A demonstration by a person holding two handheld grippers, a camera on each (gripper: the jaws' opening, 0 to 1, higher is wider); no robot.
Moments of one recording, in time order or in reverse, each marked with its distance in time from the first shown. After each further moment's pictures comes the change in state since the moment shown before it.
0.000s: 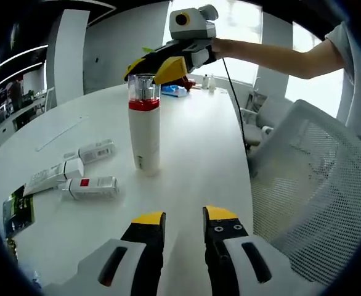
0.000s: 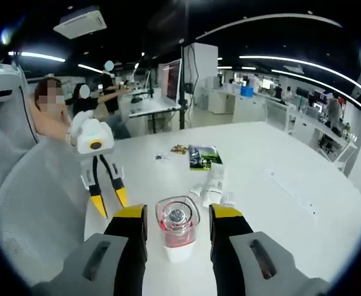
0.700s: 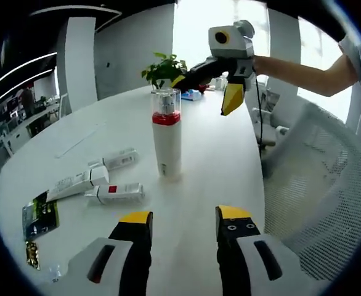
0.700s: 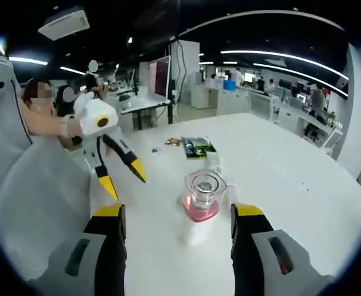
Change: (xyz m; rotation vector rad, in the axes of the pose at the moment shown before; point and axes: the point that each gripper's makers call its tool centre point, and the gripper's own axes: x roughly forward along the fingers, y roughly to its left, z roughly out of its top) left arm -0.027 0.023 0.017 0.023 -0.005 0.132; right arm -0.015 0.036 -0.019 0.063 0.033 -0.112
